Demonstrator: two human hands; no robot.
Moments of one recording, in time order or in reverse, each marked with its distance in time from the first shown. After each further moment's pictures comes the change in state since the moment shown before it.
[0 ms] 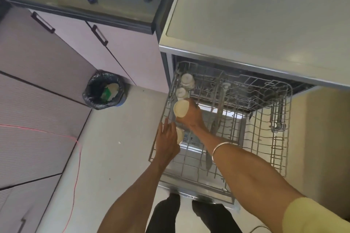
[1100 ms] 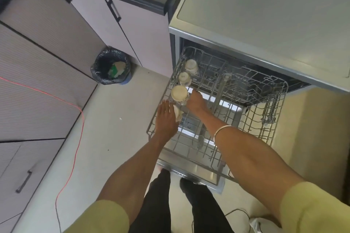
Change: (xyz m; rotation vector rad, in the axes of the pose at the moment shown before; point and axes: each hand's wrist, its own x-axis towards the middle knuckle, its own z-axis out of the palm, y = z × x) left_hand -0.033 0.022 -0.025 -0.071 -0.030 -0.153; right_hand -0.026 -0.016 -0.043 -0.342 -0.247 0.068
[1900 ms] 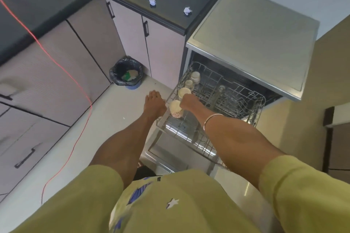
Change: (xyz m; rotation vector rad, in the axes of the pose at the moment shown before) left_hand -0.111 -0.066 -0.096 -0.313 0.003 -0.199; right_hand -0.168 -0.088 -0.026 -0.422 -0.066 -0.135
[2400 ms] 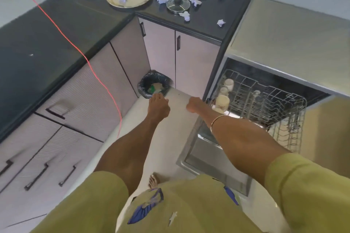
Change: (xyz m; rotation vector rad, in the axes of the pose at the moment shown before) left_hand 0.003 -0.203 -0.081 0.022 0.119 0.033; right_hand 0.002 -0.200 0.036 0.050 0.026 0.005
